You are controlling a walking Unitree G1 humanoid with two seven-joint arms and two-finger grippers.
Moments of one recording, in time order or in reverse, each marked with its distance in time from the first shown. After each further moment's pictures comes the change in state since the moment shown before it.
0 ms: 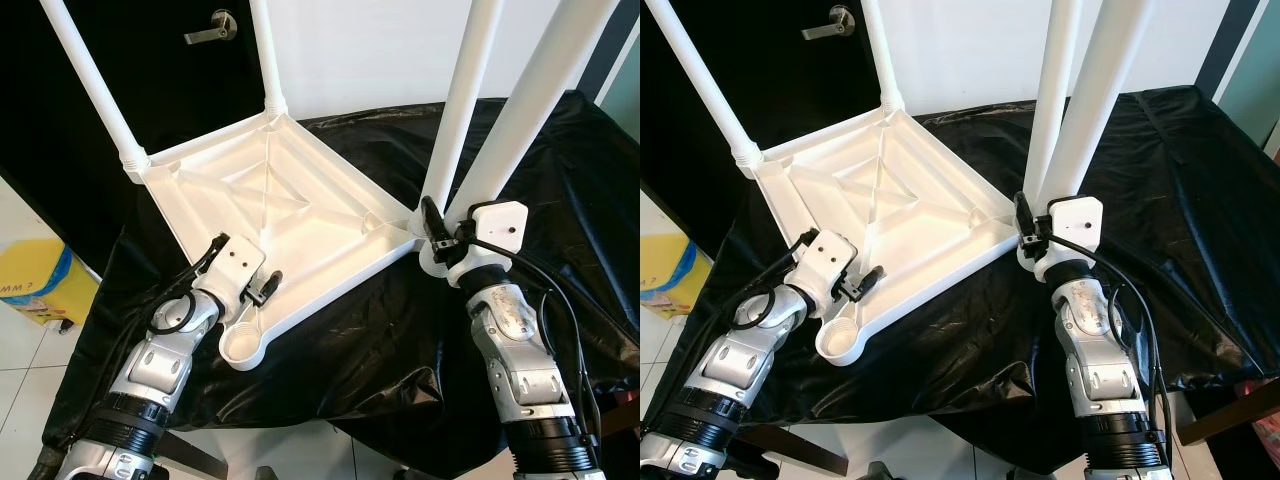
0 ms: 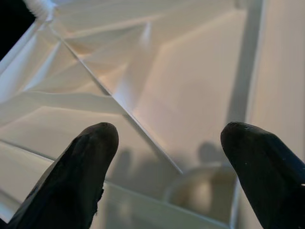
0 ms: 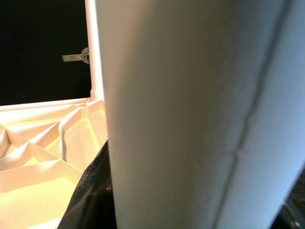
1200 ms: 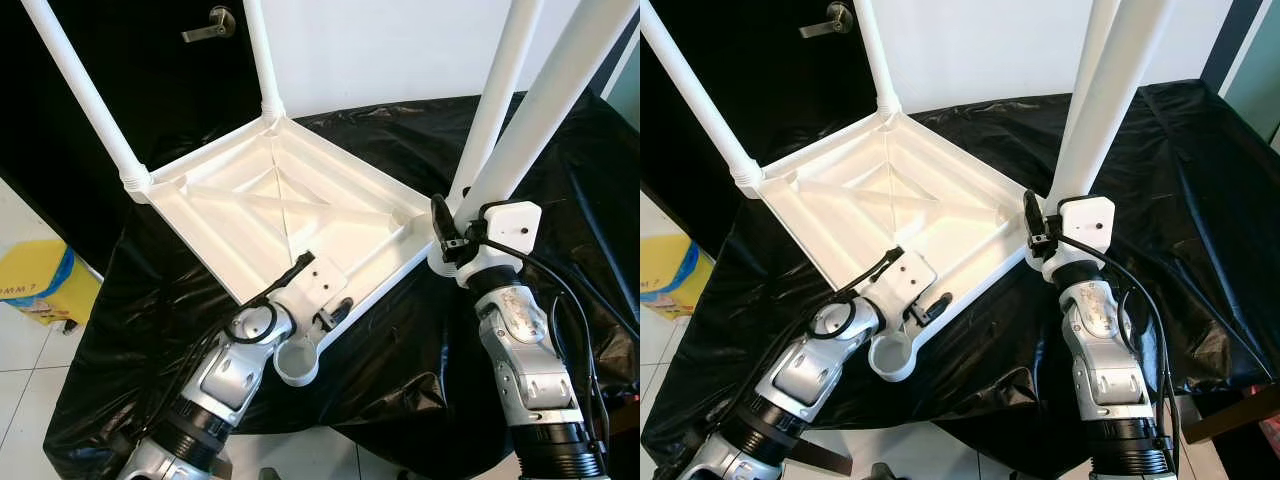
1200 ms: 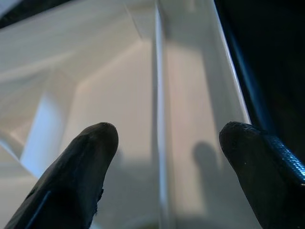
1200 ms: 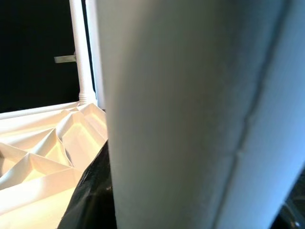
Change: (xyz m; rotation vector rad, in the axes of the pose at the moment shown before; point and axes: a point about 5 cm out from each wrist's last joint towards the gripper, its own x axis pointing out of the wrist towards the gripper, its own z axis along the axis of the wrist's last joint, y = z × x) left arm 0.029 -0.067 0.063 -0.083 -0.123 -0.190; right arm -0.004 -0.005 0.005 -0.006 -0.009 -0.010
